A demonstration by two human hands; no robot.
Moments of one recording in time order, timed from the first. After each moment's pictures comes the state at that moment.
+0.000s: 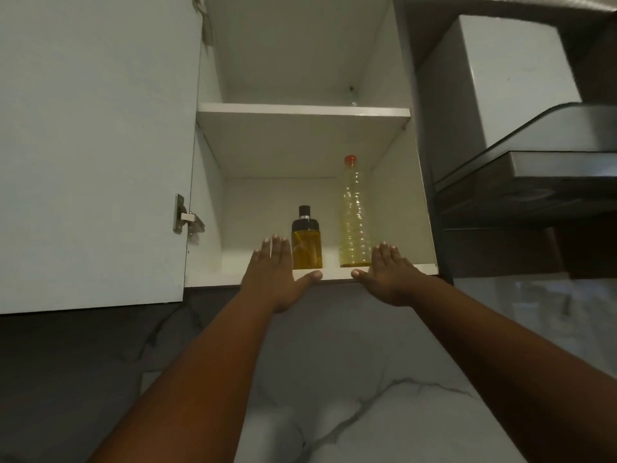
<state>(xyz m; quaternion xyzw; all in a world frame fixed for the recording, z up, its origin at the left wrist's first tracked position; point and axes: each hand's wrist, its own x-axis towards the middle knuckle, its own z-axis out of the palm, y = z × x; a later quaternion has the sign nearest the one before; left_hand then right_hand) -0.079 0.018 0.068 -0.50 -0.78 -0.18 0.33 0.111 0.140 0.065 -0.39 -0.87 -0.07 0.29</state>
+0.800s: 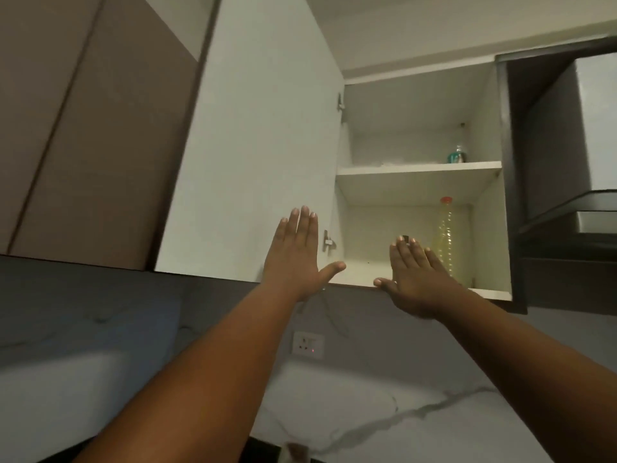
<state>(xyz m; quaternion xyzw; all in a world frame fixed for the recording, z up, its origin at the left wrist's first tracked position) 0.065 -0.284 0.071 -0.31 -0.80 -0.13 0.49 0.199 -0.103 0.074 -0.18 -0.91 -0.18 0.32</state>
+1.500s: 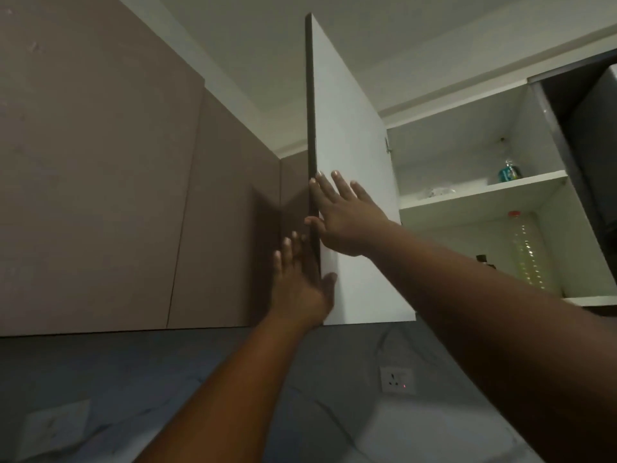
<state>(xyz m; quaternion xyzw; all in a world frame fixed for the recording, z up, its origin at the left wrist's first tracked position) 0.046 -0.496 0.085 -0.31 -0.79 -0.21 0.49 0.135 -0.405 0.183 0.02 -0.83 -0.21 0.52</state>
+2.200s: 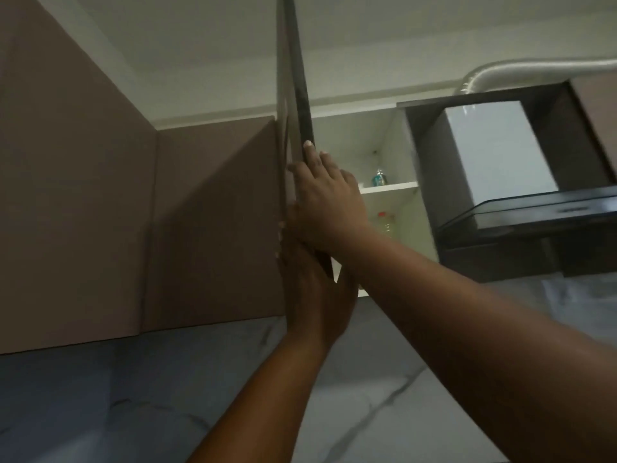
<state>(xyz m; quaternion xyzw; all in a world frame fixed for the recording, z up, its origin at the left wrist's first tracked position) 0.128 -0.362 0.059 -0.54 -0.46 -0.56 0.43 0.196 -0.352 0.157 -0.14 -0.75 -0.21 0.61</state>
